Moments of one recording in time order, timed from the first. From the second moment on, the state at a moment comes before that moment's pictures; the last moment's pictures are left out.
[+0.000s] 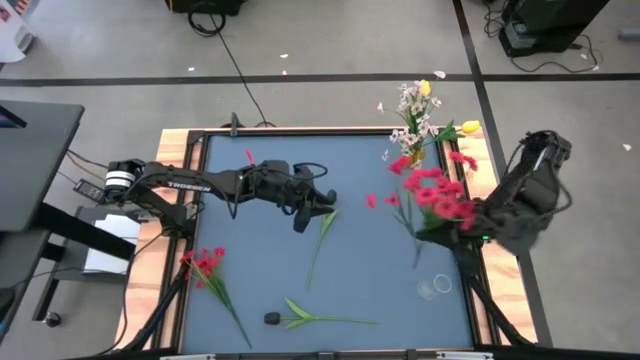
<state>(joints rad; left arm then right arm) 0.08 1.48 0.99 0.20 0.20 -0.38 0.87 0.93 1.17 -0.84 0.74 0.83</state>
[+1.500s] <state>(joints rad) 0.07 1.47 0.99 0.33 0.04 -0.51 1.38 0.87 0.75 -0.81 0.82 1.13</state>
